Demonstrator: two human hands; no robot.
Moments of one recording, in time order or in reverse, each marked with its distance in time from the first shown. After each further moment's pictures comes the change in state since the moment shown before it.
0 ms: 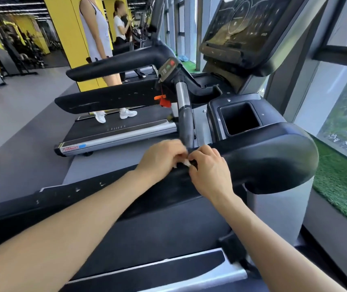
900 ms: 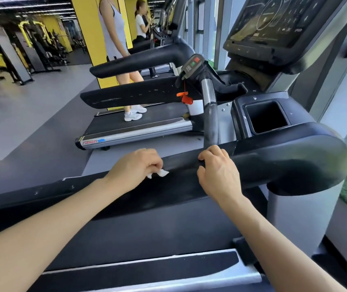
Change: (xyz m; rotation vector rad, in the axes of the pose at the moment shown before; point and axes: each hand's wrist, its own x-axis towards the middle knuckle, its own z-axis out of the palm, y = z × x) left_hand -0.089 -0.065 -0.050 0.038 -0.098 -0.093; right_hand -0.013 -0.037 0.016 0.015 -0.004 -0.016
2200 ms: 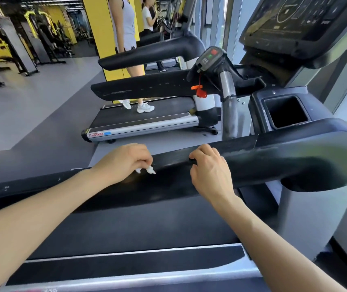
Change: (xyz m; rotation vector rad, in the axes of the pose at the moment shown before) left_hand -0.046 -0.046 -0.033 0.007 -0.055 -0.046; right_hand -0.013 -0.053 0.031 0.033 0.000 -0.098
